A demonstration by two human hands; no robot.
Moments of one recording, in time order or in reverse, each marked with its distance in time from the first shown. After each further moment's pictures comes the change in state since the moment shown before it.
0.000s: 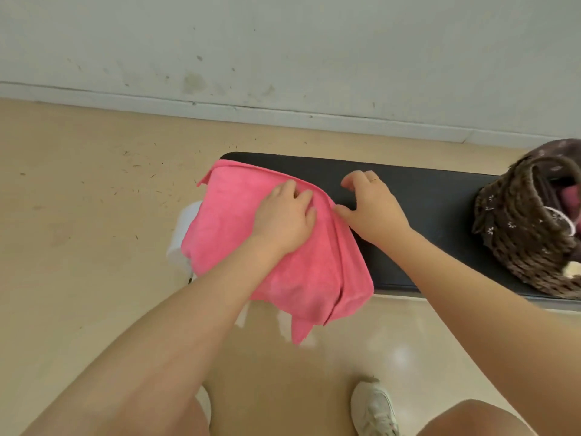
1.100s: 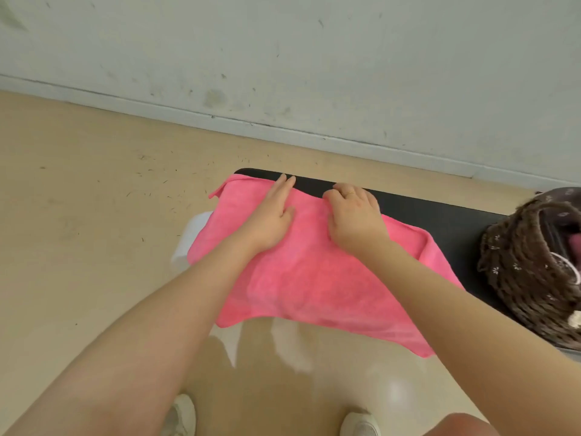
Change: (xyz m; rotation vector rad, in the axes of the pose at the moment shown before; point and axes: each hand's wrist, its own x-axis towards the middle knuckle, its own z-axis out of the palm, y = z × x) left_hand 0.011 -0.036 -0.015 -0.536 0.018 -0.095; right_hand 0.025 -0.026 0.009 -0.358 -0.011 -0.189
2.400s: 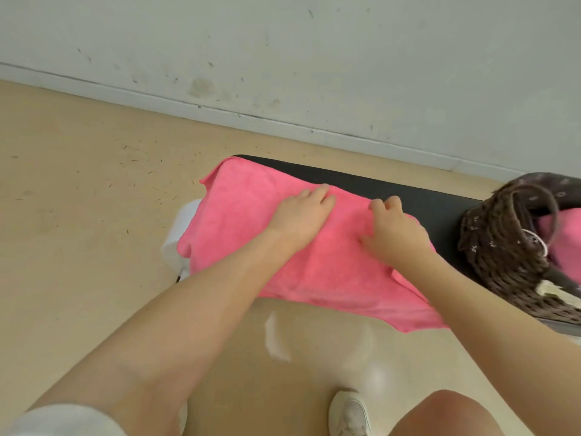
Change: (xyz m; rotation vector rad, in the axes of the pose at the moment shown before) left_hand -0.012 0.046 0.033 0.387 -0.069 0.129; right_hand -0.058 0.034 -0.013 -0.027 -0.184 0.324
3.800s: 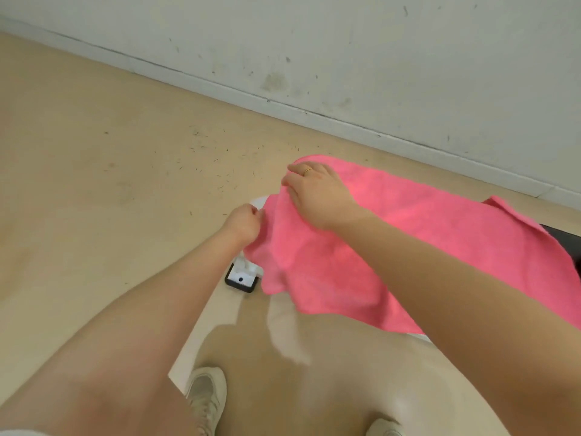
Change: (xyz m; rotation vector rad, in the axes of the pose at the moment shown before) left_hand -0.058 -0.192 -0.002 -0.496 0.110 -0.720; right_hand 0.056 -0.208 0.011 -0.011 0.122 -0.741
